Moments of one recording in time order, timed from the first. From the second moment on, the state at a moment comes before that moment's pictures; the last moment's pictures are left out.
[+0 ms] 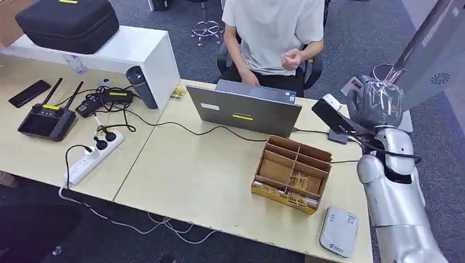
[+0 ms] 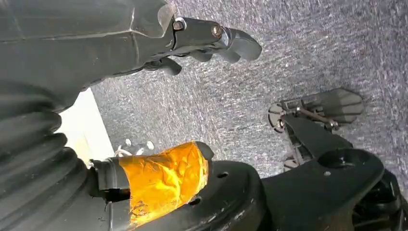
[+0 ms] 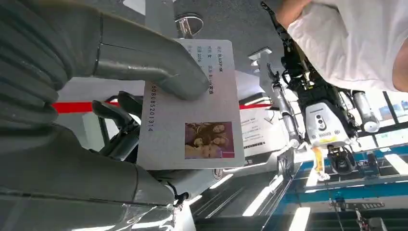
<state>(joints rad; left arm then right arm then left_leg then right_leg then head) -0.06 -0.13 0.66 -0.23 -0.80 -0.24 0.08 -0.75 0.00 0.18 -1.08 1.19 -0.28 -0.02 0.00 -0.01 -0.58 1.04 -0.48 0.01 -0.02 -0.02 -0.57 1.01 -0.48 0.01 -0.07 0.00</state>
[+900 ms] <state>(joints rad) -0.05 -0.15 0.78 -0.23 -0.75 -0.21 0.06 0.07 -0.13 -0.13 -1.61 1.25 -0.67 -0.28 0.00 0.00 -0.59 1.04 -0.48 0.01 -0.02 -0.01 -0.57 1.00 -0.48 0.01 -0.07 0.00</state>
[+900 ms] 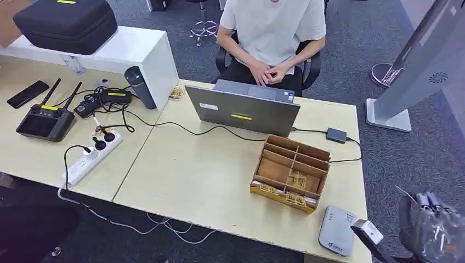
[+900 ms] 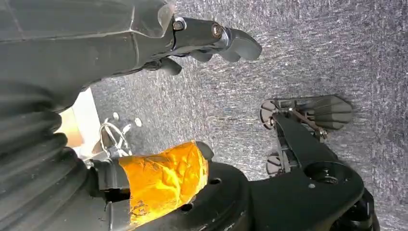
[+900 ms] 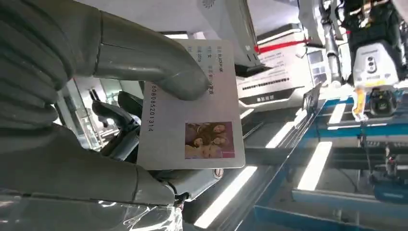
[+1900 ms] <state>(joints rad) -0.06 -0.16 0.79 -0.23 -0.79 -0.21 0.06 0.09 -0.03 0.02 -1.32 1.34 -0.68 -0.23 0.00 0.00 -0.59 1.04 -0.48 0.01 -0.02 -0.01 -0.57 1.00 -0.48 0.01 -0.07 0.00</state>
